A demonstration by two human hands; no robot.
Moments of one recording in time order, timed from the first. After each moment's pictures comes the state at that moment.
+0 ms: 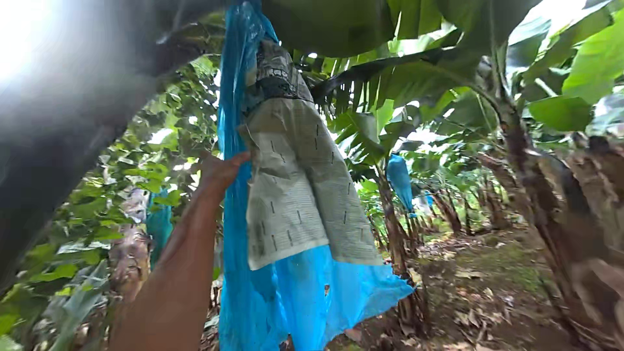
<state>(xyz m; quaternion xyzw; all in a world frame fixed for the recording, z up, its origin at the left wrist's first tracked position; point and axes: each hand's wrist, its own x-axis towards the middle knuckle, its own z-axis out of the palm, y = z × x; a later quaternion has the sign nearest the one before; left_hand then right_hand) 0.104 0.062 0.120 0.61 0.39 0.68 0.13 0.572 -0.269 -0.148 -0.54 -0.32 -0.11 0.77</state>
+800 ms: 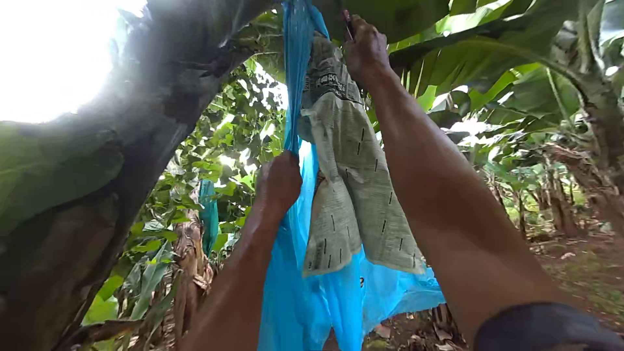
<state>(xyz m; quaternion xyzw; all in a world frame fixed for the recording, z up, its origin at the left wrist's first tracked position) 0.091 -0.008 0.072 0.72 0.40 0.54 -0.18 0.300 -0.048 0.284 -0.41 -0.58 -0.34 0.61</state>
